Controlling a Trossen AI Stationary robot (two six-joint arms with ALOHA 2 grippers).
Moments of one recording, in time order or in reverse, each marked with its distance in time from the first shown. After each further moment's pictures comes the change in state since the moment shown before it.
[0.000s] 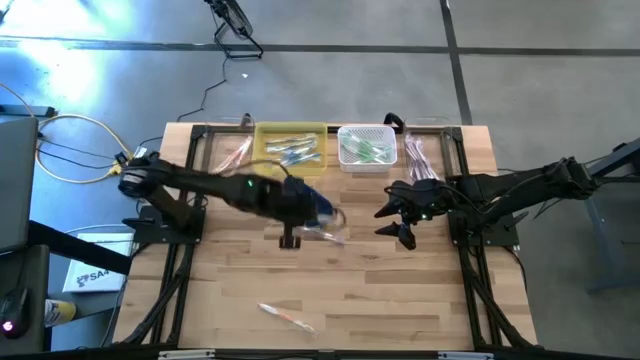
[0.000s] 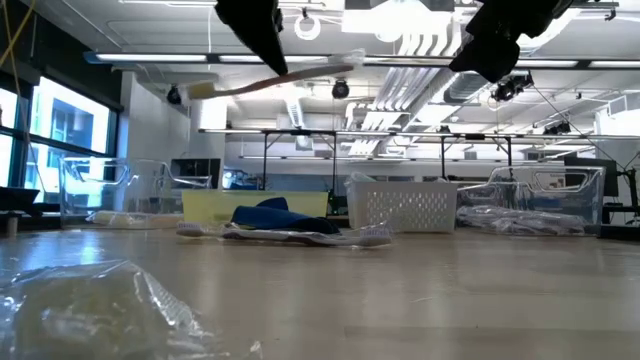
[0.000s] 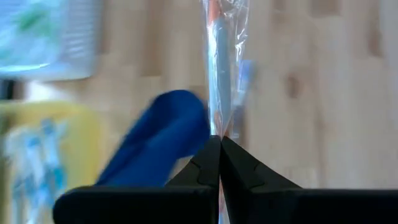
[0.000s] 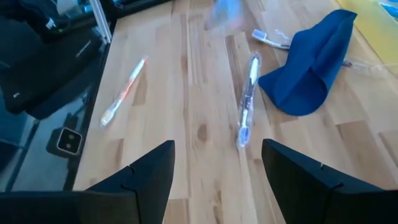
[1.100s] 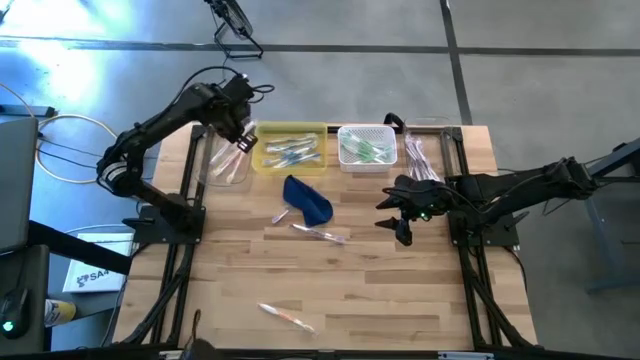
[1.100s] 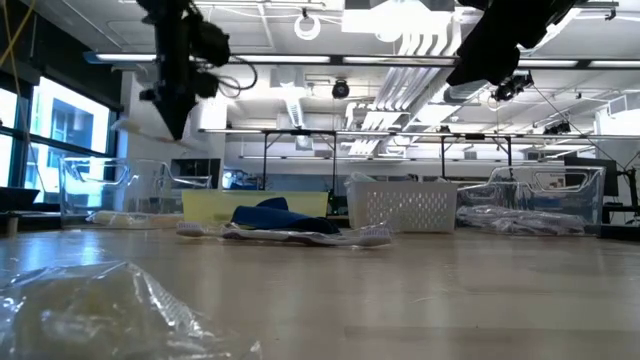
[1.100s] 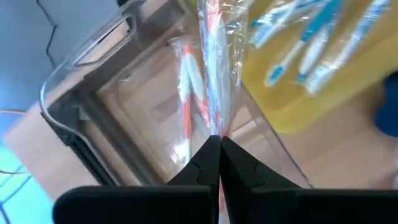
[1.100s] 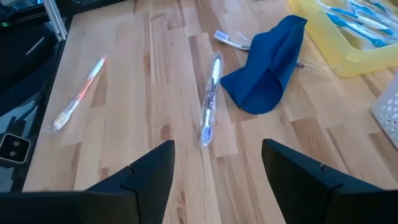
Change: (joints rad) left arm 0.989 -0.161 -0.118 -0.328 0.070 -0.015; right arm 0.000 0.000 0.000 -0.043 0.144 -0.027
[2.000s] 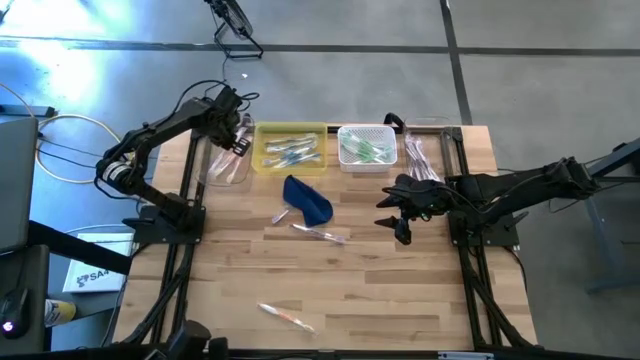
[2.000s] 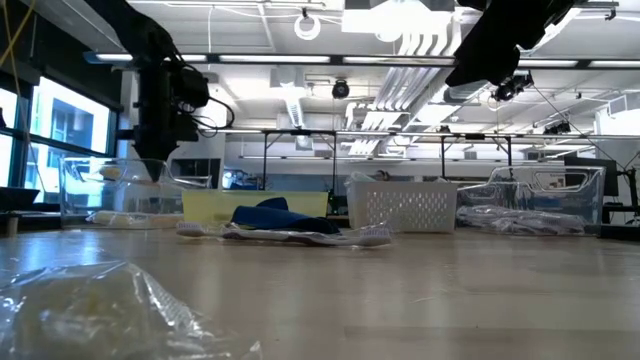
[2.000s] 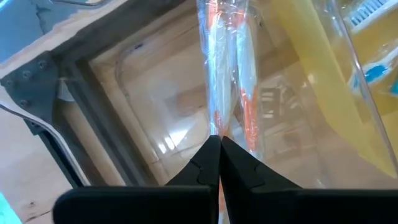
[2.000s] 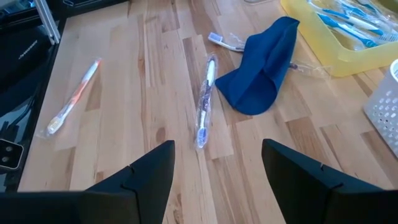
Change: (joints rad) left arm 0.179 0.006 -0.313 0.302 0.023 0.020; right arm 0.000 0.000 0.000 0.000 0.022 0.011
